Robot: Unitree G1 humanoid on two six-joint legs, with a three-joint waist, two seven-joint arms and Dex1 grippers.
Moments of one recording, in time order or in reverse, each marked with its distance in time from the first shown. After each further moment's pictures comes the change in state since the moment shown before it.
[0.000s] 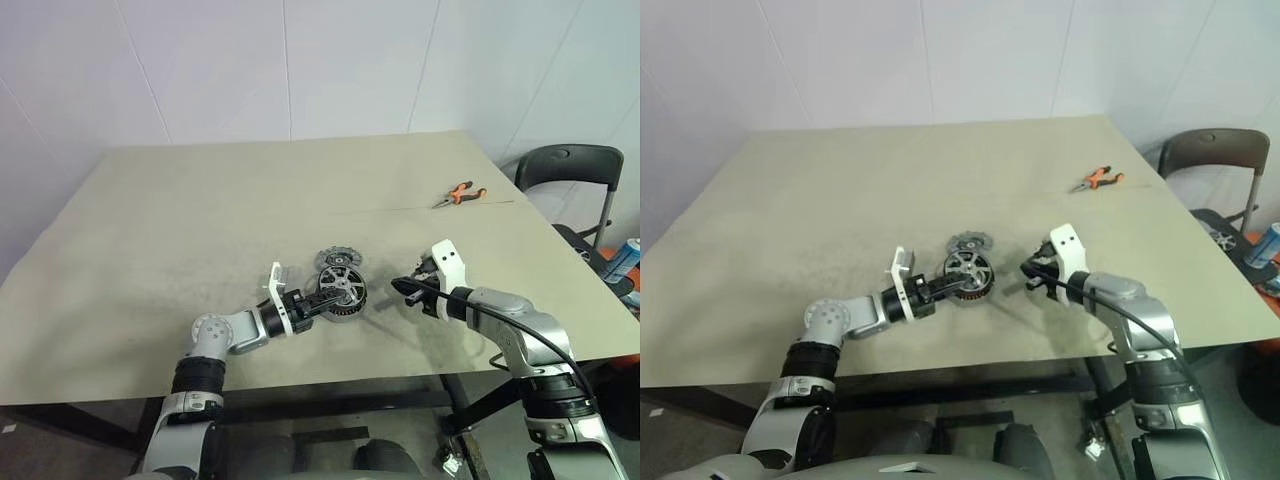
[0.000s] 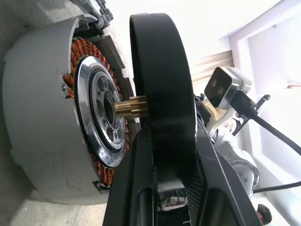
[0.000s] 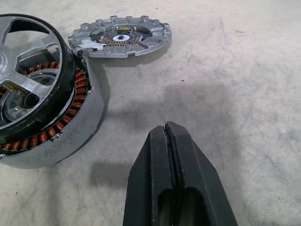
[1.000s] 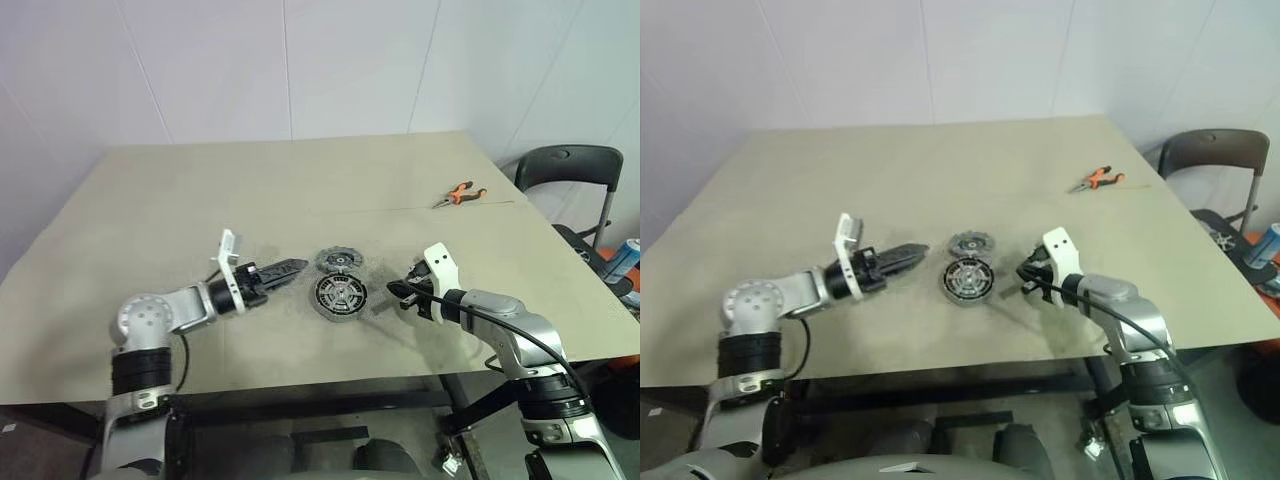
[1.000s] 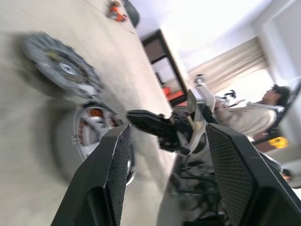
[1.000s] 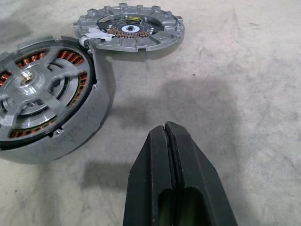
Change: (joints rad) left arm -0.014 0.260 0.192 -0.313 -0.138 0.229 0.114; right arm -0.001 0.008 0.039 0.018 -0.020 -0.020 -0.008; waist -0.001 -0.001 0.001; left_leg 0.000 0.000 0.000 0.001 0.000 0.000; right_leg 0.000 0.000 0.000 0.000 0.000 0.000
